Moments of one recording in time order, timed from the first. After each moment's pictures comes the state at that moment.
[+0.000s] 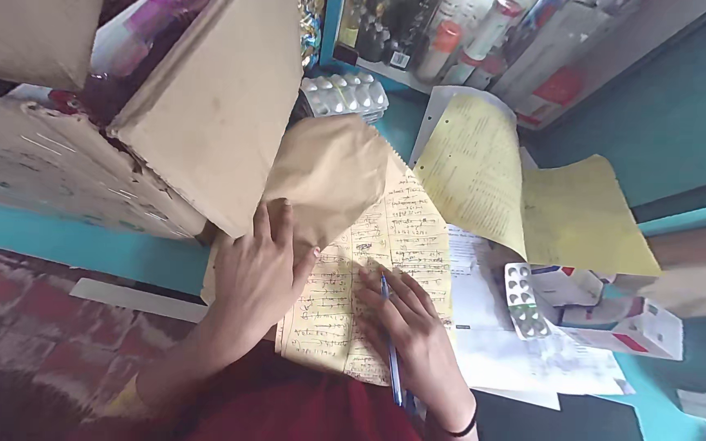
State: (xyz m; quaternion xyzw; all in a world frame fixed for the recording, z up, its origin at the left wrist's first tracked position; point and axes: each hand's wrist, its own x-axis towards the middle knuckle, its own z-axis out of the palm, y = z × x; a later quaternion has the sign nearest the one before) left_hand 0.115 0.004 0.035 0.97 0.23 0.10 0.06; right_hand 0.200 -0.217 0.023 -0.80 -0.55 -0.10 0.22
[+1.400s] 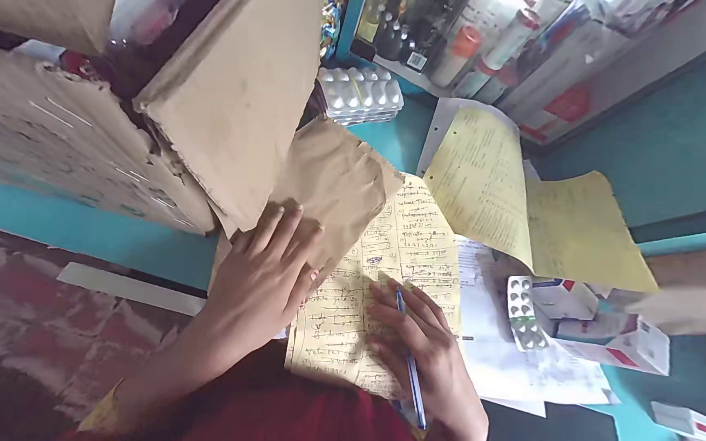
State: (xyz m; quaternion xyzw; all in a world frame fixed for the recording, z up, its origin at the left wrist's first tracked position) left_hand 0.095 0.013 0.023 0.98 0.10 0.11 0.14; right_hand 0.203 -0.237 0.030 -0.79 -0.55 -0.02 0.25
